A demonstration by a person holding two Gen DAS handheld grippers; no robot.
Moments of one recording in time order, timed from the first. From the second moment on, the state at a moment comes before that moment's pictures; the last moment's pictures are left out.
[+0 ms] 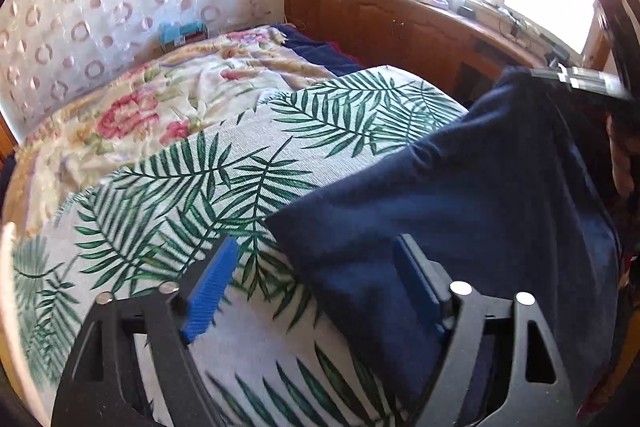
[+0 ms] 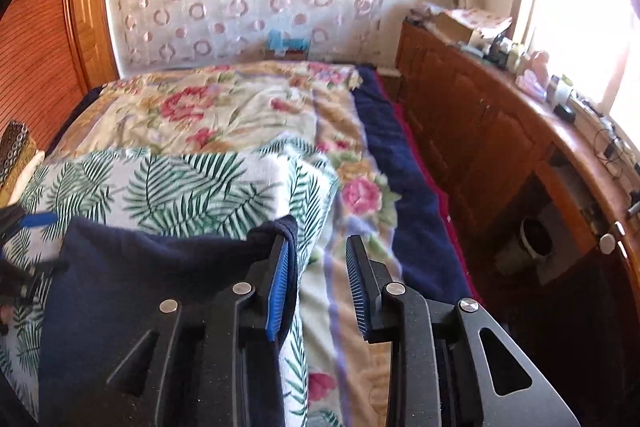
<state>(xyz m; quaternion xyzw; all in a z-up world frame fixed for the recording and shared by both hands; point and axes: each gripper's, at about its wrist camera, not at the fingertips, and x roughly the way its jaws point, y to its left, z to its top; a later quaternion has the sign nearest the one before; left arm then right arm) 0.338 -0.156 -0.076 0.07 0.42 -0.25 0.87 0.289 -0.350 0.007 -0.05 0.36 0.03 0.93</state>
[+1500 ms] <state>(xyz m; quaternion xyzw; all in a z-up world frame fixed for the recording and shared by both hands) 0.228 -0.141 -0.037 0.05 0.36 -0.30 0.88 0.101 -0.417 -0.022 0.00 0.38 0.08 0.92</state>
